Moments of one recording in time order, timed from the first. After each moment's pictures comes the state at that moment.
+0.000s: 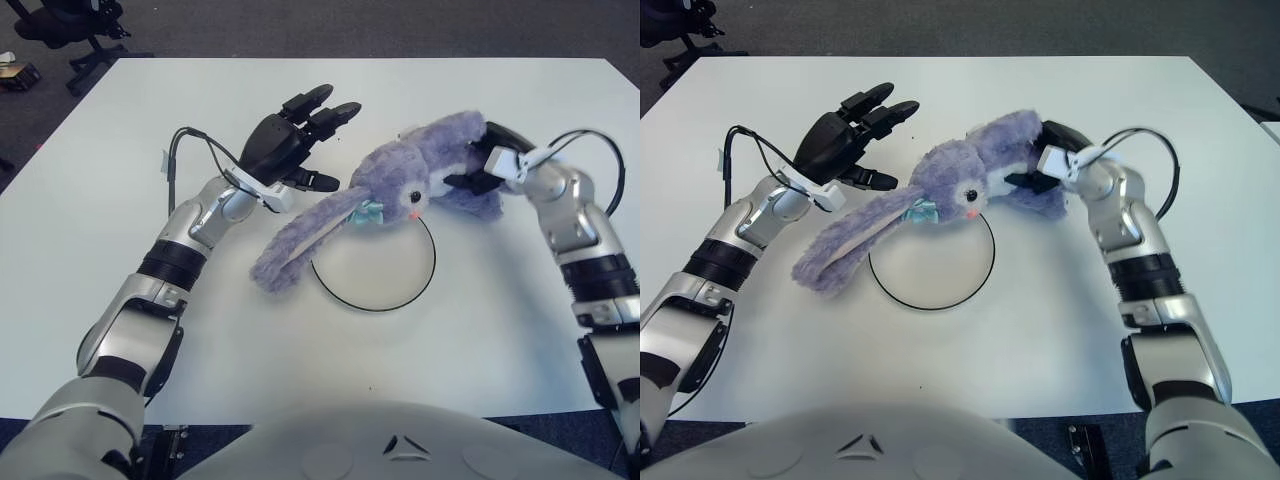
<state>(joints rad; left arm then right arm) -0.58 0.42 -0.30 0.41 0.73 -0.71 0.38 -0.71 -0.66 0.17 0.25 -0.44 0.05 0.58</state>
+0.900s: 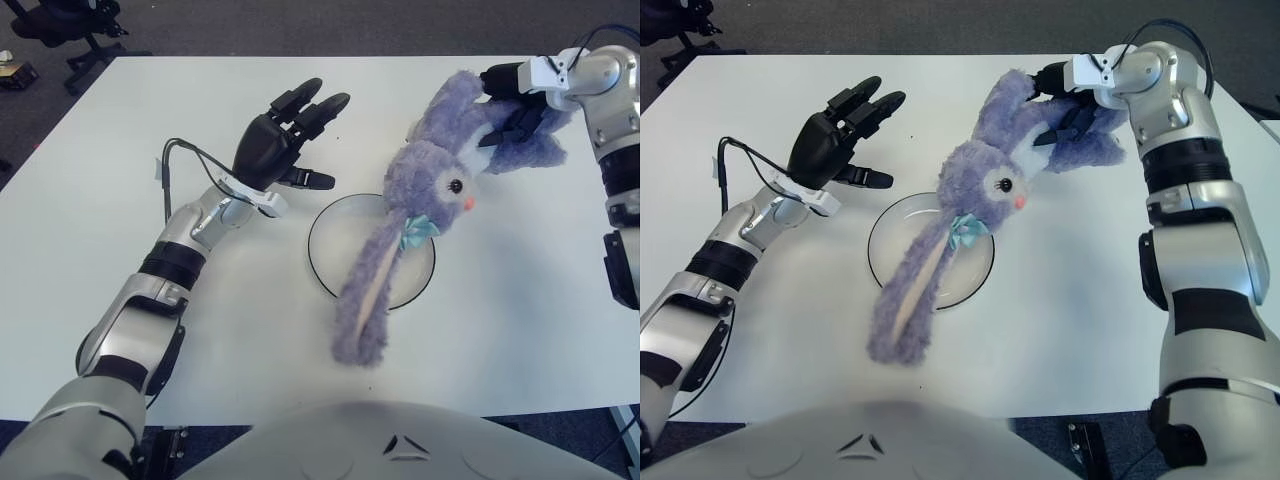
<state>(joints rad) -0.59 0.42 -0.30 0.52 0.79 -0.79 0.57 -1.23 -0.69 0.34 0.89 -0.41 -0.36 1.12</state>
